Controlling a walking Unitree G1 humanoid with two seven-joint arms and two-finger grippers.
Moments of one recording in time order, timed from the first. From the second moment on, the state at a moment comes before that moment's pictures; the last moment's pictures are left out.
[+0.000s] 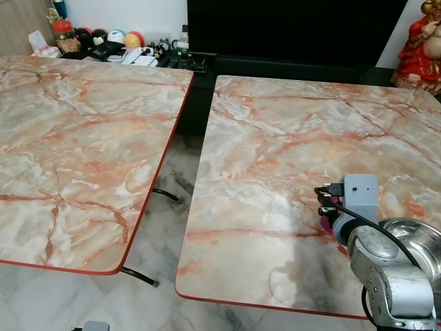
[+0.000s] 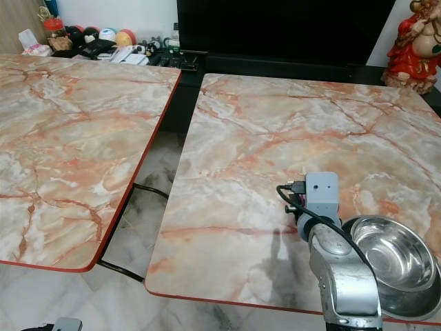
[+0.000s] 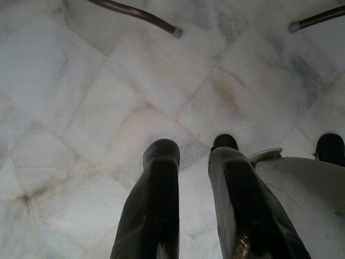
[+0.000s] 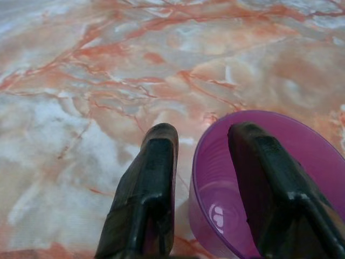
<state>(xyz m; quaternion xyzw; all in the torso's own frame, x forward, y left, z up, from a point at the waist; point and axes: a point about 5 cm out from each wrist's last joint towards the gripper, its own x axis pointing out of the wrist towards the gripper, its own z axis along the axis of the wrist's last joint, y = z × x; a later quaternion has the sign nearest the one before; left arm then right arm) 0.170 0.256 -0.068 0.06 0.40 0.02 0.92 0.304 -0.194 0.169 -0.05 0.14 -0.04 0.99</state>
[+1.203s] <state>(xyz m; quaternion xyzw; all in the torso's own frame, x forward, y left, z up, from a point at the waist) 0.158 0.279 -0.066 0.02 0.40 0.09 0.91 0.309 -0.195 0.212 0.01 -0.08 -0.01 1.00</state>
